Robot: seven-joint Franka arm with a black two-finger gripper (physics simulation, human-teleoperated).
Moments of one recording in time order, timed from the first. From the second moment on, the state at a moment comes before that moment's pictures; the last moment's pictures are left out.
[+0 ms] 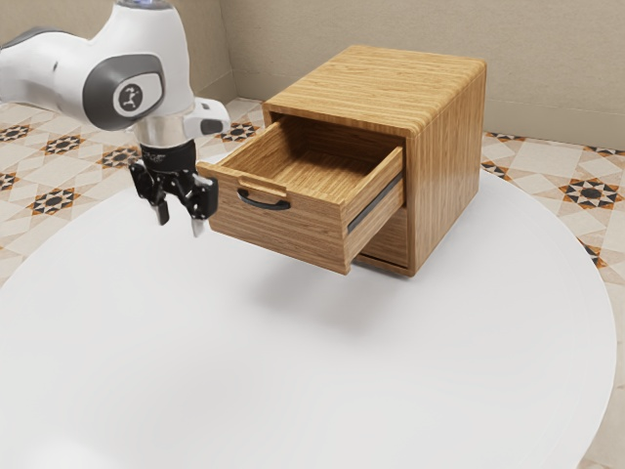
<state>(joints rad) 0.08 -0.12 -0.15 -1.91 0.09 1.75 -0.14</state>
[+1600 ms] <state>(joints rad) -0.02 0.30 -0.13 -1.56 0.17 2.07 -0.13</state>
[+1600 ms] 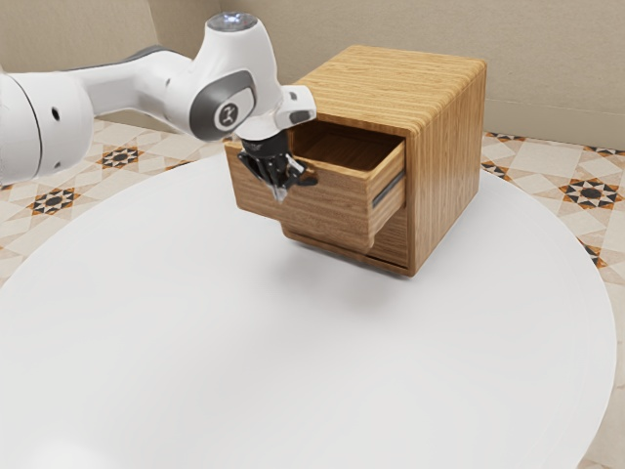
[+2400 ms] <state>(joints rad) -0.04 0.58 -0.13 -1.18 0.20 2.08 -0.11</state>
